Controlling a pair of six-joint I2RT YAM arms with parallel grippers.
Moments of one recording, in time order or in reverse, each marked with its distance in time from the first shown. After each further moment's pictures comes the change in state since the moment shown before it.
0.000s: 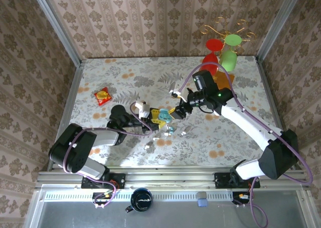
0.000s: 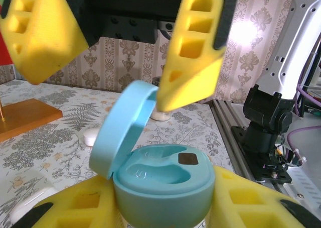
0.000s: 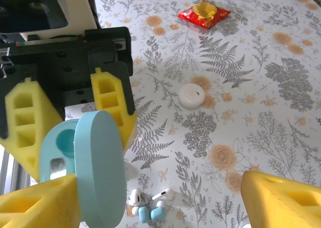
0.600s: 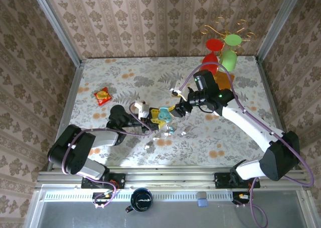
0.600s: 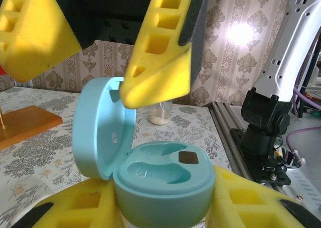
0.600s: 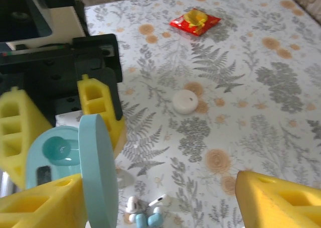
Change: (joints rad) left arm 0.000 -0.015 0.000 0.000 0.005 -0.001; right arm 0.000 -0.016 -0.012 0.028 -0.003 0.041
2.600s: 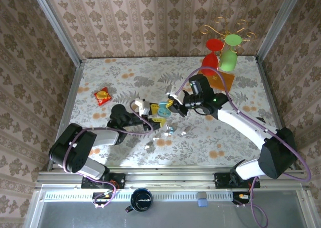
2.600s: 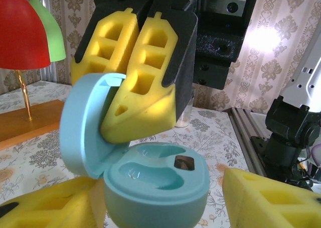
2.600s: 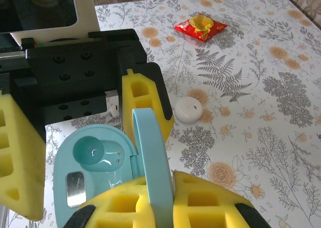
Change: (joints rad) left arm 0.000 0.021 0.015 -0.008 -0.098 -0.016; right arm 0.053 0.026 -0.079 0.155 0.026 0.003
